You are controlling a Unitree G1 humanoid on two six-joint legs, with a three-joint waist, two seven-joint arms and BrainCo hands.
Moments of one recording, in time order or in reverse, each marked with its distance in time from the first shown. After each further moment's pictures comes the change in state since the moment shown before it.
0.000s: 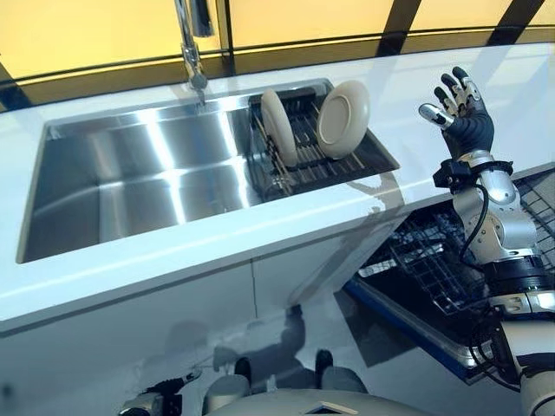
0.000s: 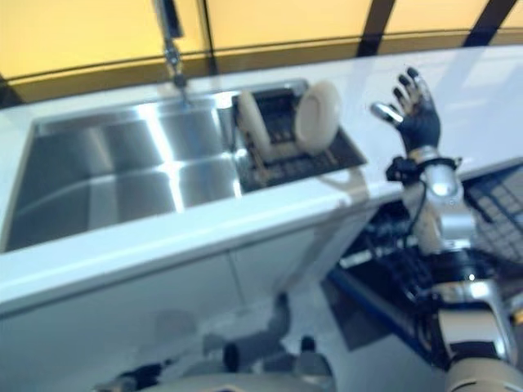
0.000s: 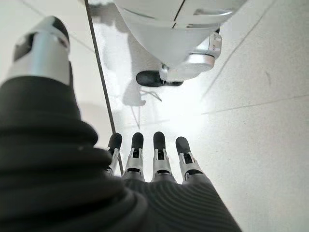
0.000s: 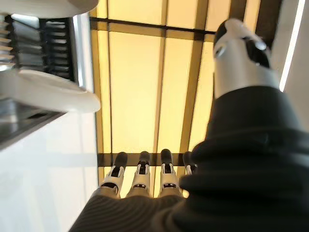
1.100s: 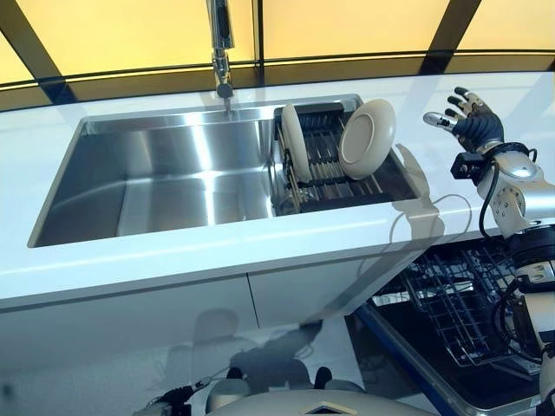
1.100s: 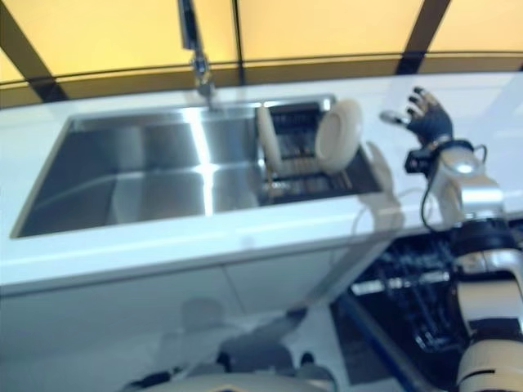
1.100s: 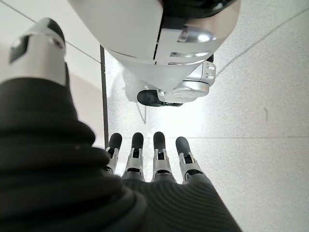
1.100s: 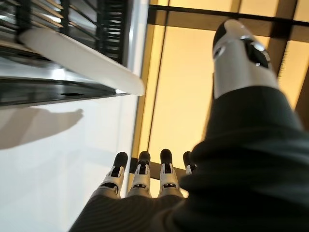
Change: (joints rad) left arm 0.055 -0.066 -0.003 -0.007 0.029 -0.034 -0.015; right arm -0.199 -0.116 0.124 0.285 -0.065 0.204 0.079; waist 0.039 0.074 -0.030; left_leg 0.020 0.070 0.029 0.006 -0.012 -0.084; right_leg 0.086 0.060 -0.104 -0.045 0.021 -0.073
